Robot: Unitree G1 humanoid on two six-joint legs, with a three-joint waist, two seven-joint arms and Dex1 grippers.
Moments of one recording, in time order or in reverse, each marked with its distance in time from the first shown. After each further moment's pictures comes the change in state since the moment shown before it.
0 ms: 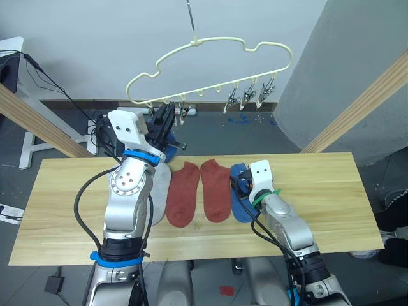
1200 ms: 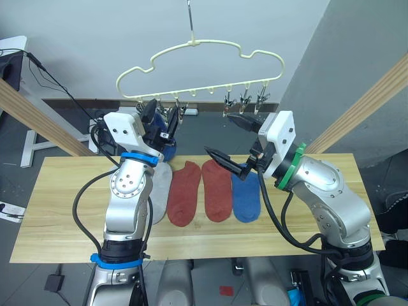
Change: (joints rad) left arm 0.015 -0.005 0.000 0.004 0.021 -0.040 0.062; right arm -0.191 -0.298 -0.021 -0.659 0.318 0.141 0.475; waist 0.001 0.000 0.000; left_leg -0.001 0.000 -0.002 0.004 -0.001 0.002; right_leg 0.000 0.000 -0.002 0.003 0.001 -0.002
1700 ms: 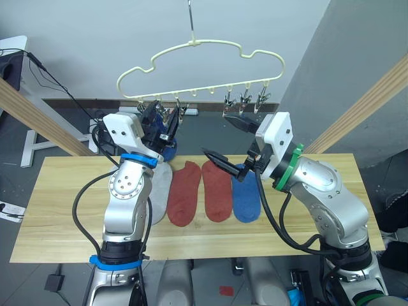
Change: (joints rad) left arm 0.009 0.000 0.008 0.000 -0.026 -0.002 -0.017; right arm -0.002 0.006 0.012 0.000 -0.006 -0.004 0.004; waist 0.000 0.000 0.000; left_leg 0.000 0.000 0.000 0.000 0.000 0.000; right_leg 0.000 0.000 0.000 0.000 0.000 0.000
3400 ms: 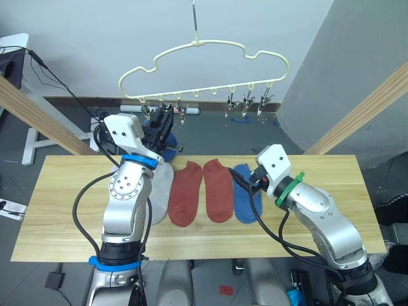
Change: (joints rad) left arm 0.009 0.003 0.001 -0.005 -0.039 0.021 -0.027; right arm 0.224 -0.040 0.052 0.042 -0.221 0.056 -0.162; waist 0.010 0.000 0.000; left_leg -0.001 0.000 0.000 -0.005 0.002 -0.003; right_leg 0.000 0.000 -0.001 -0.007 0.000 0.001
